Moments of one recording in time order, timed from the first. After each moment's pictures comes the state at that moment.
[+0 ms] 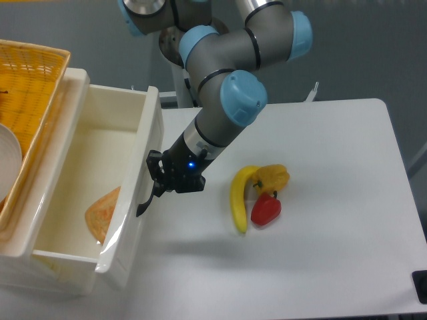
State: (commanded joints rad) arm 2.39 -1.85 -1.59 -1.32 0.96 0.63
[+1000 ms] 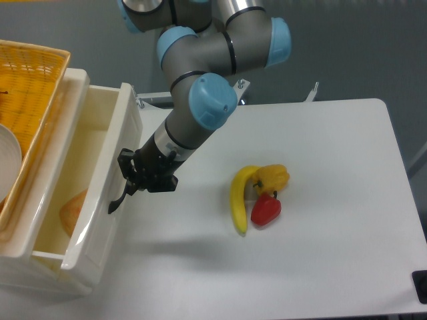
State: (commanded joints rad) arm 2.30 -1.85 -1.59 -1.31 0.94 0.58
